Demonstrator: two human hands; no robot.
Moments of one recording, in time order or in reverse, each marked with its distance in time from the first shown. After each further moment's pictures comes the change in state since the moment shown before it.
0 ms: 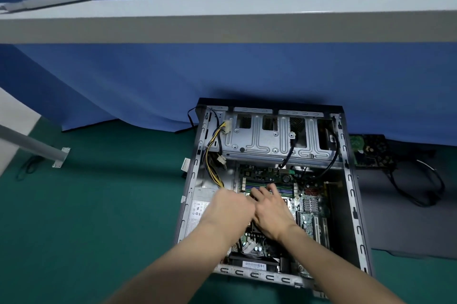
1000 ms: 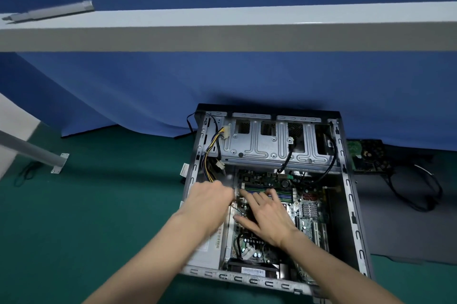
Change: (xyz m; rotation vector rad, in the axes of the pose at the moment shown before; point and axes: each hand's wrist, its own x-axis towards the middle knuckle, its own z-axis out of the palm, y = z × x) left_hand -0.014 -0.039 -0.009 -0.079 0.133 -0.122; right_hand -0.002 -0.003 0.001 0.094 0.119 0.068
